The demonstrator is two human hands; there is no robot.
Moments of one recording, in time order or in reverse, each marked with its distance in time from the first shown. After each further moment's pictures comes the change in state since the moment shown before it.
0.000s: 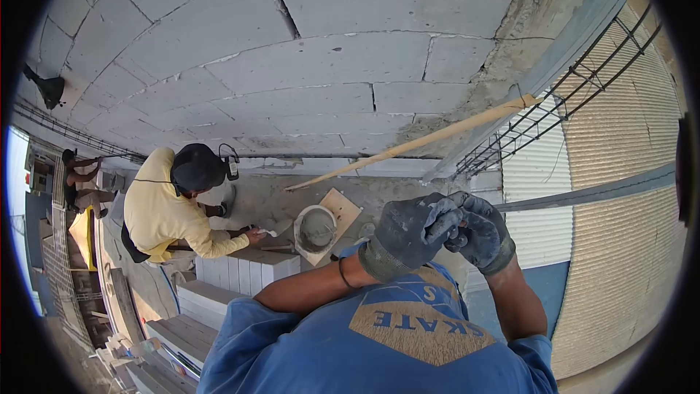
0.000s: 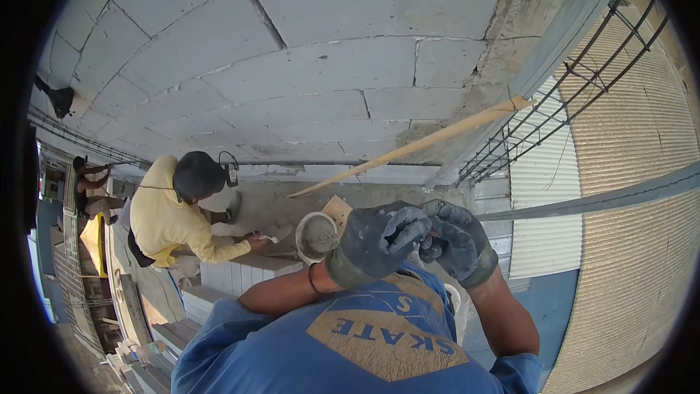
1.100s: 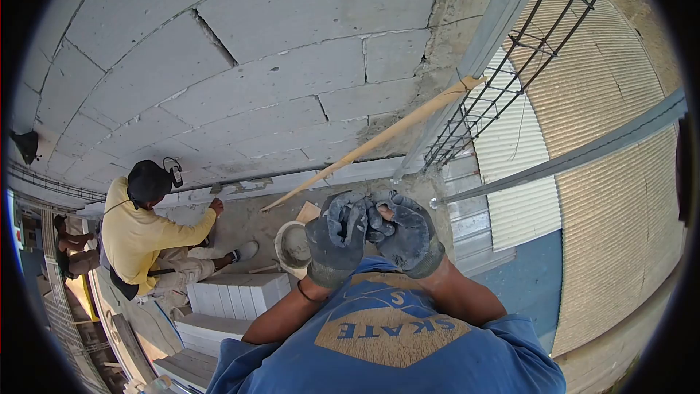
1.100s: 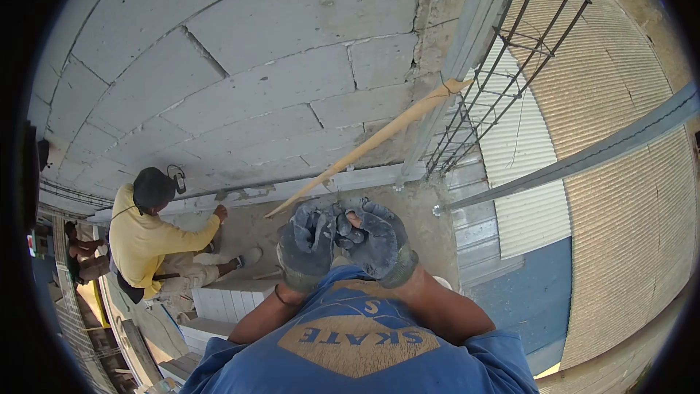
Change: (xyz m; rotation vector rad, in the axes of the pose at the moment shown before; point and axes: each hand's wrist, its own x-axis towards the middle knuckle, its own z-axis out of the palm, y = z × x) left_hand -0.016 -0.001 0.005 0.053 0.313 -0.269; right_hand 0.026 0.041 0.028 0.391 -0.162 -0.150
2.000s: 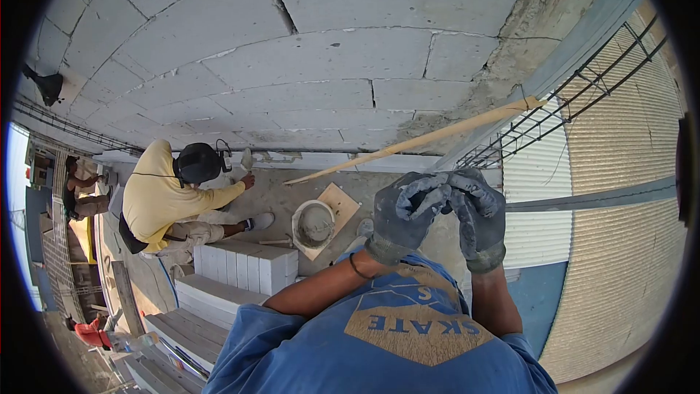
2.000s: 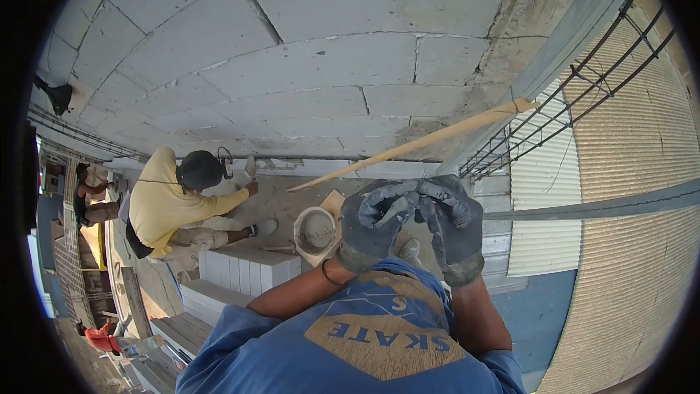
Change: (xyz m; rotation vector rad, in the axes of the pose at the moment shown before) left_hand 0.021 -0.016 0.033 -0.534 -0.014 -0.197; right_hand 0.011 -0.039 0.007 -1.159 0.101 -0.571
